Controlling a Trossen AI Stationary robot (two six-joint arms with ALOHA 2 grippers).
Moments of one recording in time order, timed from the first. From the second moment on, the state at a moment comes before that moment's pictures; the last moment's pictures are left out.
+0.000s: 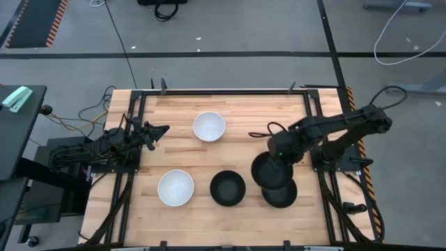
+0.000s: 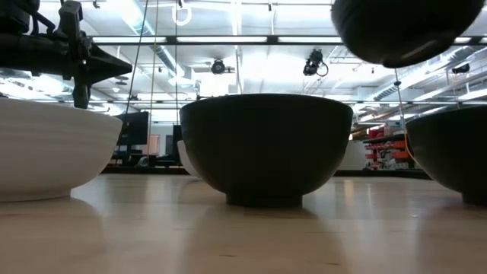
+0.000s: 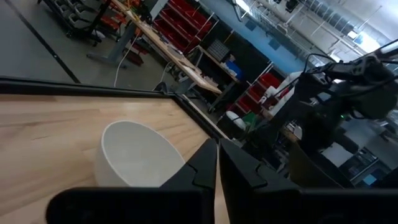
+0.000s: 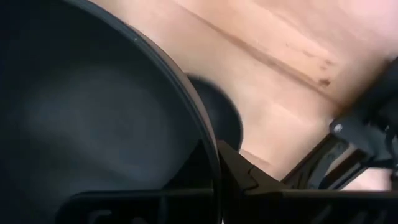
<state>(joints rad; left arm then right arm) 0.10 0.01 0.07 -0.02 -0.35 -0.69 0.25 1.39 1.38 -1.47 -0.13 1.34</state>
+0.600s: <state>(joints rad) 0.10 0.01 0.07 -0.04 -0.29 -0.69 0.38 1.33 1.16 -1.26 -0.16 1.58</state>
